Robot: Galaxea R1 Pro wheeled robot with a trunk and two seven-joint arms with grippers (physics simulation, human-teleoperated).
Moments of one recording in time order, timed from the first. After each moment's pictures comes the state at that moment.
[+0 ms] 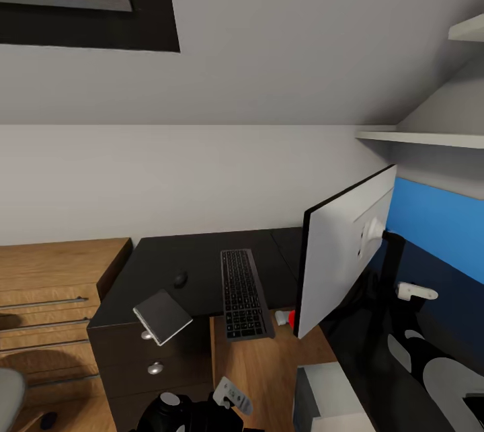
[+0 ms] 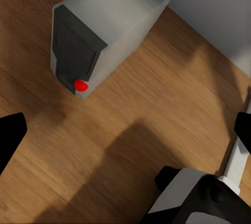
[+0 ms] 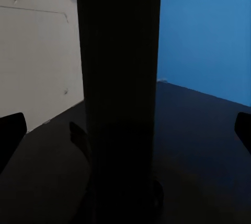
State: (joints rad) left arm -0.20 0.07 -0.57 -1.20 0.24 0.61 -0.42; right arm -0.78 -0.28 0.06 -0.15 -0.26 -0.67 -0.14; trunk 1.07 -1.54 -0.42
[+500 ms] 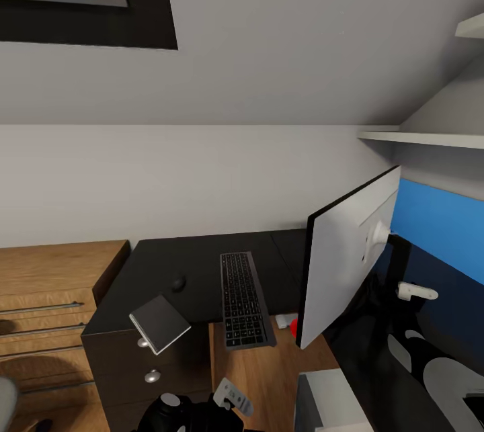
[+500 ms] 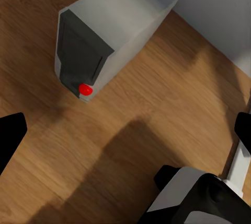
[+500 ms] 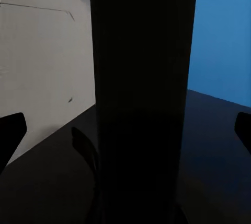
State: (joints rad) left arm -0.20 0.06 -0.57 -1.19 0.24 0.61 -0.42; right arm -0.78 -0.28 0.06 -0.15 -0.26 -0.67 -0.14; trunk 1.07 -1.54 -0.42
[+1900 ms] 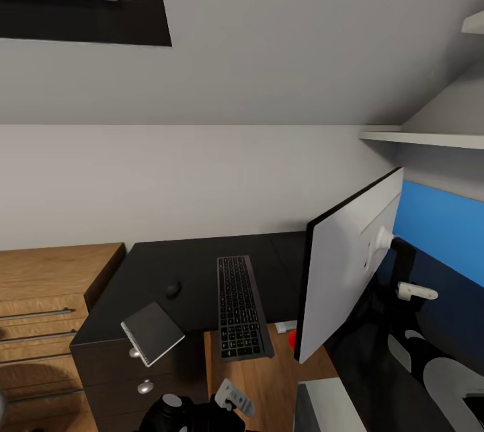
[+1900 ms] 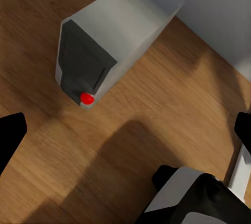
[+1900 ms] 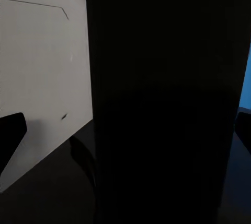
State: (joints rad) left arm -0.20 0.06 -0.57 -1.18 0.24 0.61 -0.42; right arm -0.78 -0.28 0.06 -0.15 -0.26 -0.67 -0.14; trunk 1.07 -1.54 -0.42
